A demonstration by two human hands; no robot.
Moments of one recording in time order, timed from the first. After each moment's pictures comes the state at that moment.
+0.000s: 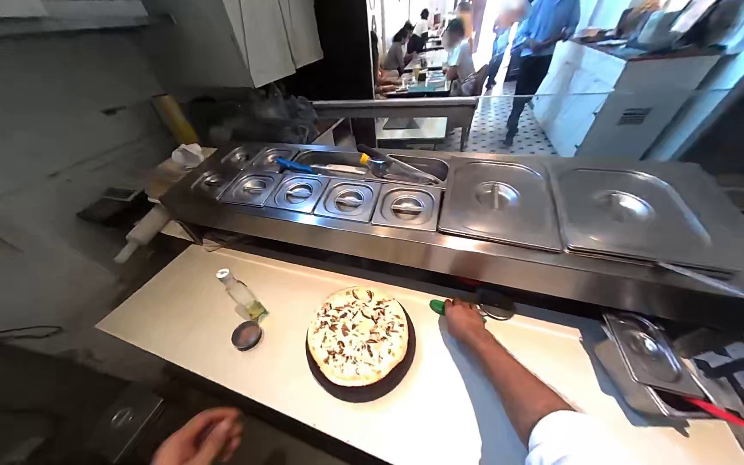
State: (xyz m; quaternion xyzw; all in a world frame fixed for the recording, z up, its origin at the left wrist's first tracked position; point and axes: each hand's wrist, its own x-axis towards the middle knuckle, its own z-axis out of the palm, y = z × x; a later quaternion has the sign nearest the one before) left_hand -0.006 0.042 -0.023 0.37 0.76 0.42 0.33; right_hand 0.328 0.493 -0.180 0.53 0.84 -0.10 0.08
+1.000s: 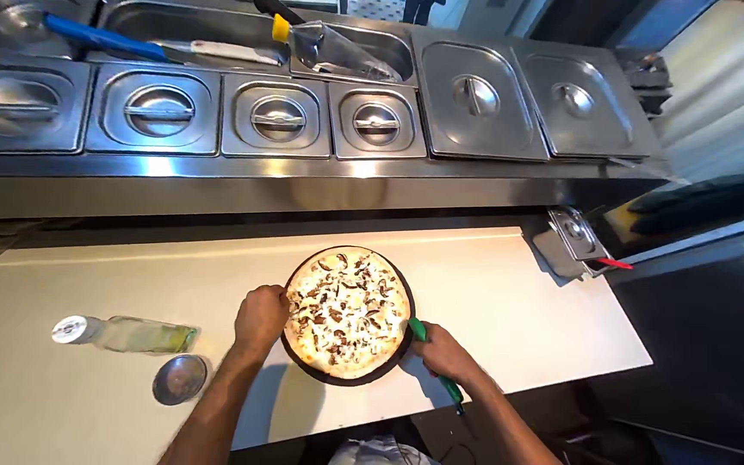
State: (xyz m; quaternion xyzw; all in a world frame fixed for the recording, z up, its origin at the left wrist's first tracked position) left_hand -0.103 0.358 -0.156 0.60 0.76 0.07 0.24; right_hand 0.246 0.301 -0.150 0.69 0.50 -0.52 0.00
